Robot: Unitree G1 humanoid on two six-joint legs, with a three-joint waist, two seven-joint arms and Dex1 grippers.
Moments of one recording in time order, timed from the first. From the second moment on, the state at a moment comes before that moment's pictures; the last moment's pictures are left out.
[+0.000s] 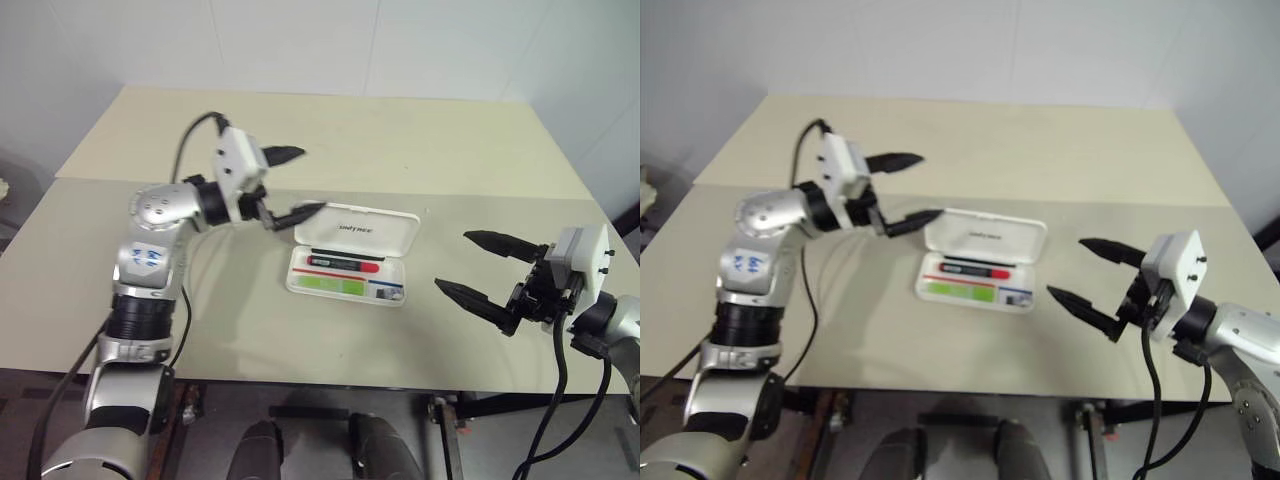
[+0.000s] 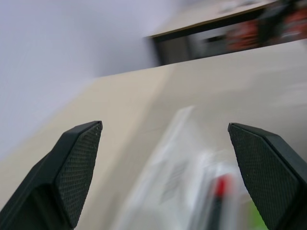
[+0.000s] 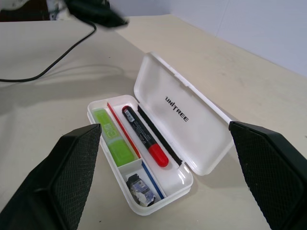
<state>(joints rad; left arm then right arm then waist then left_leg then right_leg) -0.78 0.50 0.06 0.12 -0.22 0.17 -0.91 0.00 -0.79 -0.39 -0.52 0.70 0.44 0.86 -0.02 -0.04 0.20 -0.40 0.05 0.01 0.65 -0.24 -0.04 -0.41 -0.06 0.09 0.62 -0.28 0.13</state>
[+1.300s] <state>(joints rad) -1.25 0.44 0.08 1.35 -0.01 0.04 -0.93 0.00 -0.84 -0.38 -0.51 0.64 0.46 0.88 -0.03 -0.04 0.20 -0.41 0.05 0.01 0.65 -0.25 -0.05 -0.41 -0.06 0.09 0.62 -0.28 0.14</state>
